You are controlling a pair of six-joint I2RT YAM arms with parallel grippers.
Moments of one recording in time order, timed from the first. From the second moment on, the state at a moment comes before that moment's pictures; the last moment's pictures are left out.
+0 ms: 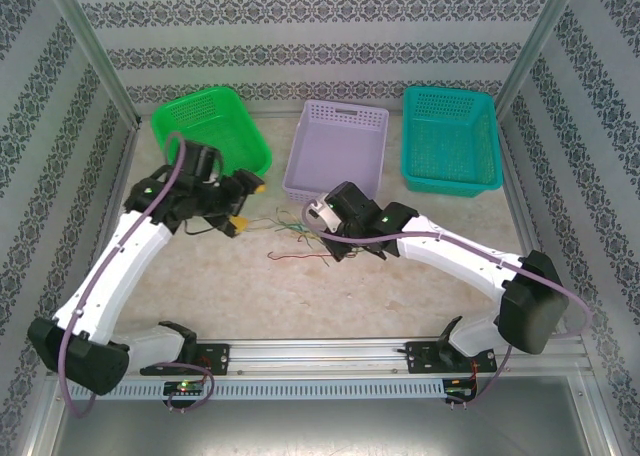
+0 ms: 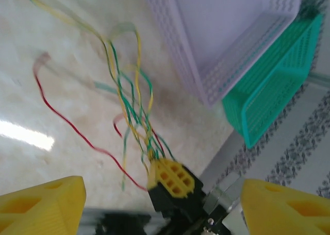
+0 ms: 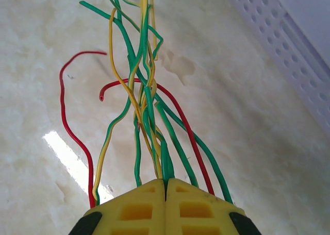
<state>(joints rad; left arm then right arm) -0.38 1.23 1.30 -0.98 0.35 -1.40 0.83 1.43 1.10 -0.64 -0.03 0.04</state>
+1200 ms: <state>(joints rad) -0.51 1.39 1.07 -0.64 0.23 -1.72 0.42 0.95 0.96 -0.53 -0.32 0.61</state>
